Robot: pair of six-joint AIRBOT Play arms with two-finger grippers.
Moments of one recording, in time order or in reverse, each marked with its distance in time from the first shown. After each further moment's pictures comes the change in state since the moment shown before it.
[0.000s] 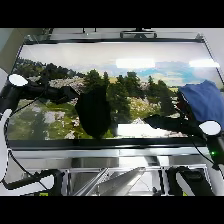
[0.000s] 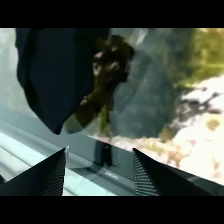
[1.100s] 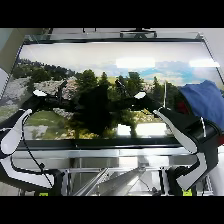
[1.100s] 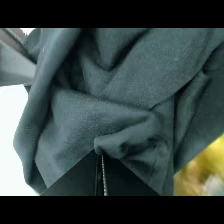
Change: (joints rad) left arm 0.000 -0.266 -0.140 -0.262 0.069 0.293; right arm 0.474 -1.026 0.702 0.377 -0.170 -0.381
